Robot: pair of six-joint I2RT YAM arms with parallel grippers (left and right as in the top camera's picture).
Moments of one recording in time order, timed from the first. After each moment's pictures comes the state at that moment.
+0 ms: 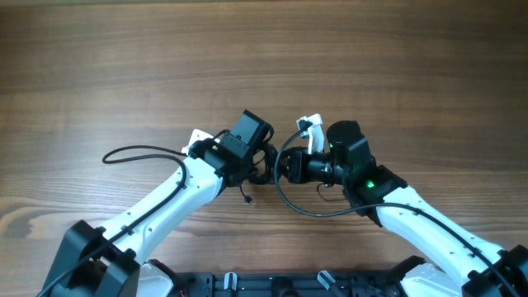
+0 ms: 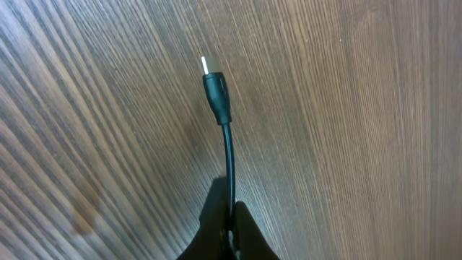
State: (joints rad) left arm -0.63 1.50 0.95 -0.66 -0.25 -1.79; right arm 0.55 1.33 0.59 0.13 -0.59 0.73
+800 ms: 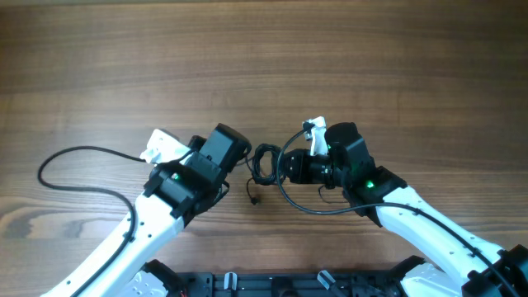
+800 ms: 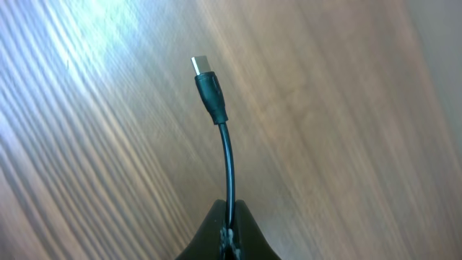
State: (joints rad) left arm -0.63 1.19 0.95 -0.92 -0.56 -1.63; right arm 0.55 1.33 0.59 0.05 -0.51 0.75
